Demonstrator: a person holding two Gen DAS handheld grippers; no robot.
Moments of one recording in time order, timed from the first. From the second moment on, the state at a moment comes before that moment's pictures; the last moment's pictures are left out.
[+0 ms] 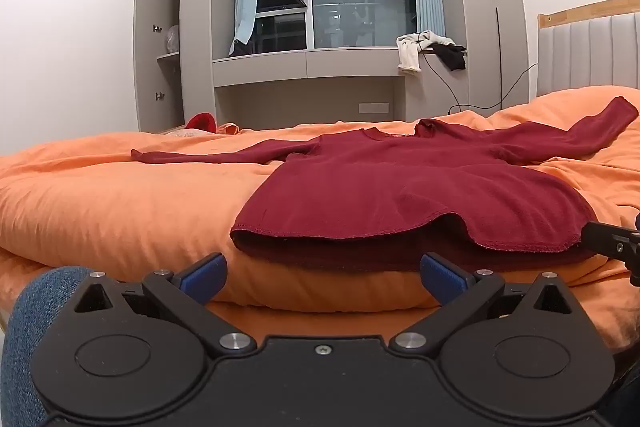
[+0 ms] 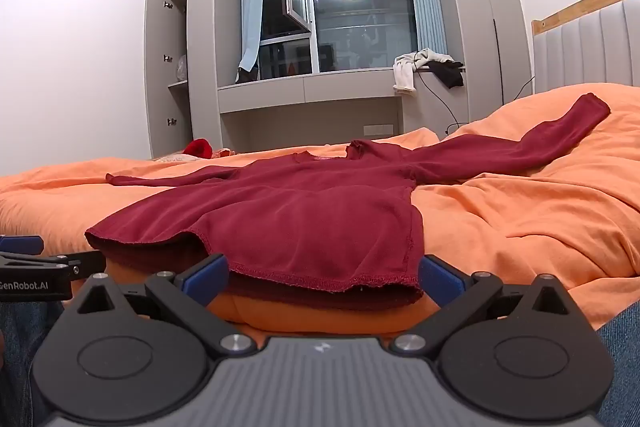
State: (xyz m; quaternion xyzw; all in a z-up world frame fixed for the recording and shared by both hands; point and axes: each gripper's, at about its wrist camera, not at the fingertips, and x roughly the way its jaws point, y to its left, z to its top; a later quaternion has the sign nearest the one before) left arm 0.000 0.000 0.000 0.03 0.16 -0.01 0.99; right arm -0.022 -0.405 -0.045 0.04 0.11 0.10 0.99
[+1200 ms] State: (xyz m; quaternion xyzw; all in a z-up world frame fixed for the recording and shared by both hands) left arm 0.000 0.000 0.000 0.04 0.16 -0.01 0.99; right arm -0.021 -0.405 -0.045 0.04 0.11 0.10 0.99
